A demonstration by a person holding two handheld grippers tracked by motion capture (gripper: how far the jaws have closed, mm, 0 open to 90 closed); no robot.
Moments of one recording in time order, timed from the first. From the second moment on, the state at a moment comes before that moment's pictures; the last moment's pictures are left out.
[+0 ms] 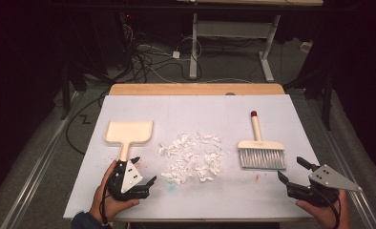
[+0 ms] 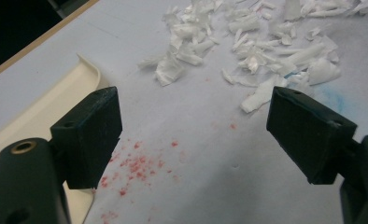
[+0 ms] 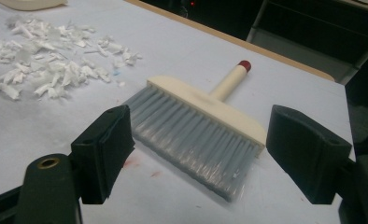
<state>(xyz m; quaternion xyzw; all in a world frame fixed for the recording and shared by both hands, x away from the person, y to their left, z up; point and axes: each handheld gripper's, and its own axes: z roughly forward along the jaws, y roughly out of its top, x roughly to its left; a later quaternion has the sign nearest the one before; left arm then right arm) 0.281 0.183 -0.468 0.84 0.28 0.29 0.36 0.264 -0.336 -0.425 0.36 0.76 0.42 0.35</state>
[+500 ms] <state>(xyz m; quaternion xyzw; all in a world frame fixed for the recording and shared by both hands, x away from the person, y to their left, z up) 0.276 0.183 -0.471 0.84 0.28 0.29 0.35 0.281 -0.321 -0.425 0.35 0.77 0.42 0.33</state>
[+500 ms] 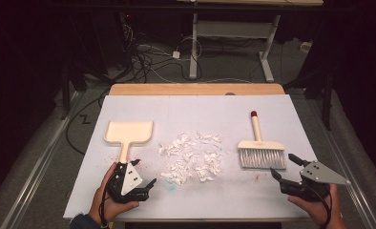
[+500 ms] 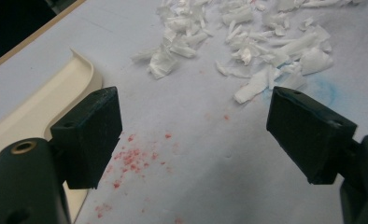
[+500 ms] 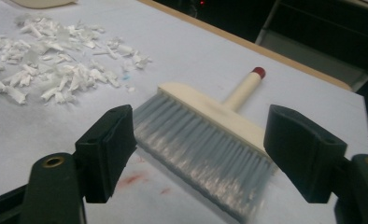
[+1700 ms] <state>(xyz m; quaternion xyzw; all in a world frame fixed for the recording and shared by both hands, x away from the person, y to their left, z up) 0.275 0.178 -0.475 0.86 0.26 0.27 0.34 0.482 -0.261 -0.455 0.57 0.77 0.21 0.18</state>
